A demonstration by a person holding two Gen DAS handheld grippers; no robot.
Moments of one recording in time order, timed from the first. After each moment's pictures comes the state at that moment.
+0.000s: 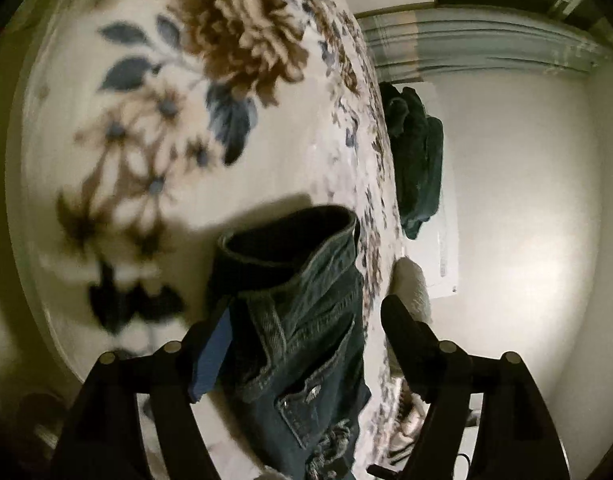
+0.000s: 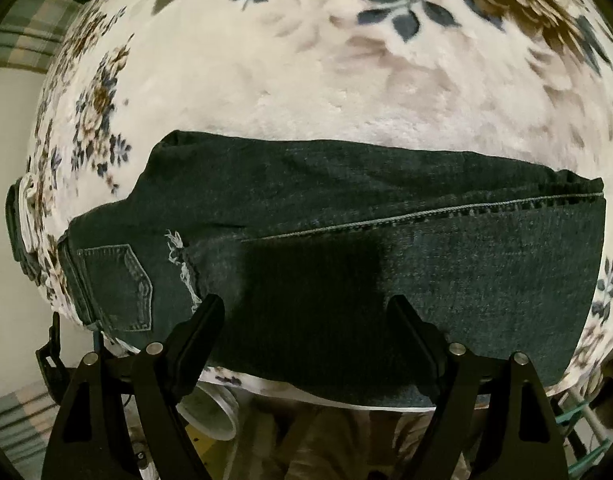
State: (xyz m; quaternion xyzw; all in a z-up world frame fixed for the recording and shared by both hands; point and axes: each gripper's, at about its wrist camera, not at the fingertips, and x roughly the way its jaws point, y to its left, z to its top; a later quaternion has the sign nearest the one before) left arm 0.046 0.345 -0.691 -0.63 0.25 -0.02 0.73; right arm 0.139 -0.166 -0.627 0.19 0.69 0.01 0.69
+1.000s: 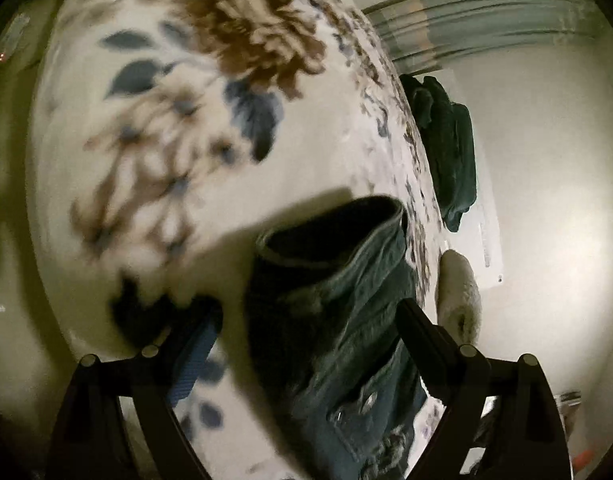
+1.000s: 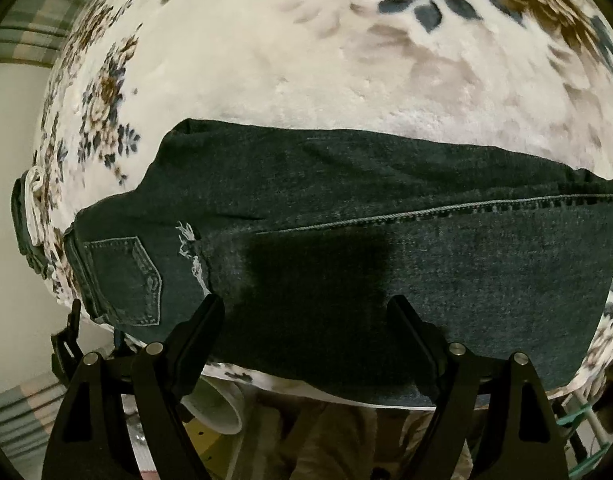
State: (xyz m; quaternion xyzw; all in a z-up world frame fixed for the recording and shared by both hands) left arm 0.067 0.332 -0.683 -0.56 0.29 0.04 0.78; right arm 0.142 -0.156 -0.631 0.20 0.70 0.03 0.69
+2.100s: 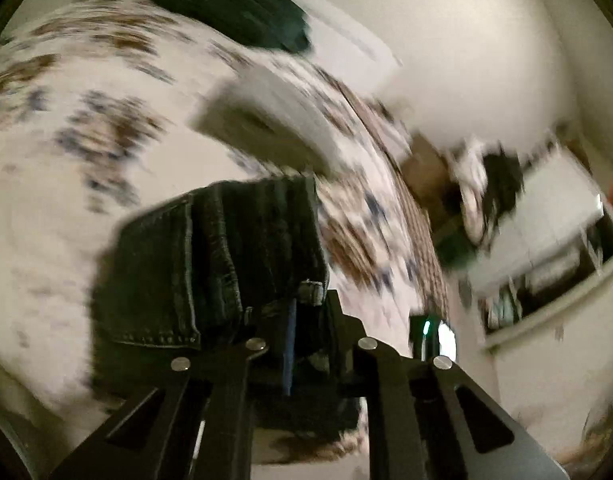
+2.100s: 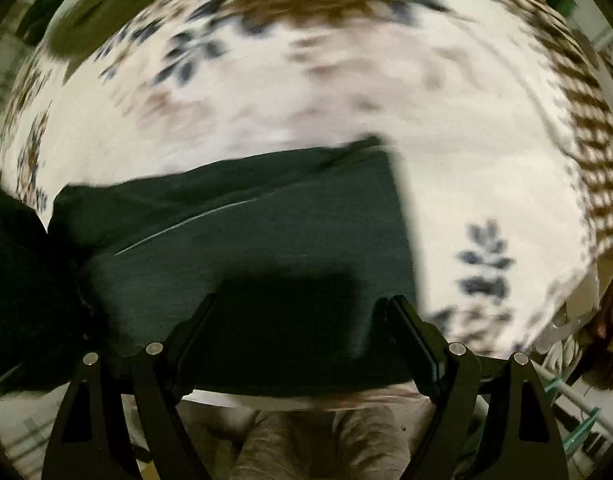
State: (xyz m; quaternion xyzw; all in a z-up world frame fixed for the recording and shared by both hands) left arm 0.108 -0.002 -0.497 -0.23 0.42 -0.23 0.85; right arm 0.064 -0.300 -0.613 0.18 0.66 -0.12 0.72
